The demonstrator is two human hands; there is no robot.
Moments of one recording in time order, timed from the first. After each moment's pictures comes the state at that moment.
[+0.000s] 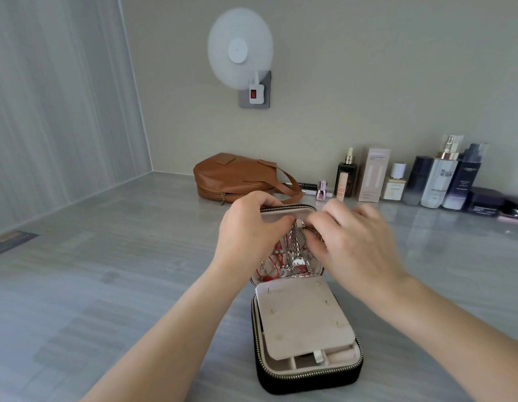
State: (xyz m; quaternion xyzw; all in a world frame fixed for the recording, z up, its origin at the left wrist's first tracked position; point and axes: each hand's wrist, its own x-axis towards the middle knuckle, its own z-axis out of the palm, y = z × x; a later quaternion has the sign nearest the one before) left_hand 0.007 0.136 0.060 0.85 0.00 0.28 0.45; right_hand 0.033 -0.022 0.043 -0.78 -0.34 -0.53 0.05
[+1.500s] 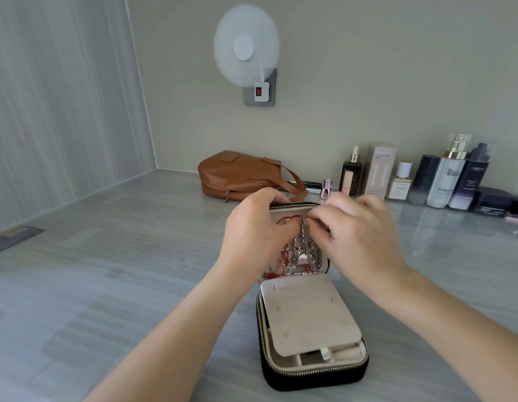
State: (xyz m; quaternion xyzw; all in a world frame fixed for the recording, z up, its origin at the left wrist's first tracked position) left_hand -0.004 0.130 0.064 0.87 -0.01 0.30 0.40; right_hand 0.035 -0.014 0.051 -0.76 -0.33 -0.55 0.11
